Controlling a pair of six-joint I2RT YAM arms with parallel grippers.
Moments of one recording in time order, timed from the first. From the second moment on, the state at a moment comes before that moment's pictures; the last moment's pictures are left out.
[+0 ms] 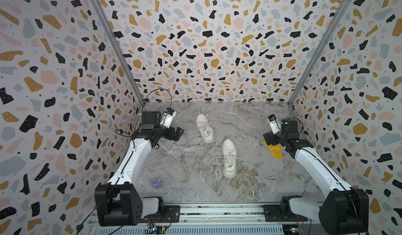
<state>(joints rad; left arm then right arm) 0.08 1.26 0.94 -0.42 0.37 0.20 0.11 1.19 0.76 -0.23 0.15 -0.29</state>
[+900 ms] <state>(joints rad) 0.00 1.32 0.46 0.28 0.17 0.11 0.10 1.46 0.41 0.54 0.11 -0.16</state>
